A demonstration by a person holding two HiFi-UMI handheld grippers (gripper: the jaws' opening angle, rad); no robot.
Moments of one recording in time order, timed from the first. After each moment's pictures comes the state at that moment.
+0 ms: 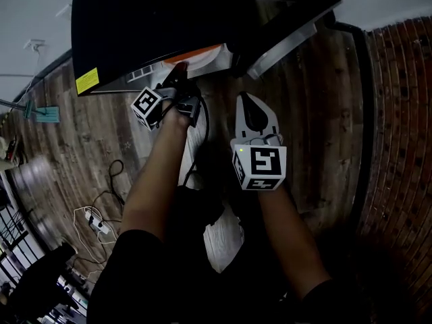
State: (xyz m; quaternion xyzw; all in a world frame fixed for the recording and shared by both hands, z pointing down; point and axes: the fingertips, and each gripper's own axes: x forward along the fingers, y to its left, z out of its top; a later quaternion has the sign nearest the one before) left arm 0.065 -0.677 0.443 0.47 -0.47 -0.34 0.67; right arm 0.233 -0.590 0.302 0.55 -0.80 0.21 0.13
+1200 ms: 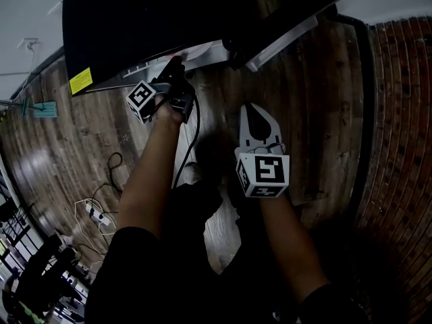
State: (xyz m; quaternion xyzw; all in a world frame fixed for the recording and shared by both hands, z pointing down) left arm 0.061 -0.674 0.472 0.46 -0.47 -0.29 0.70; right arm 0.251 -0.566 0.320 0.55 -0.78 0.26 0.15
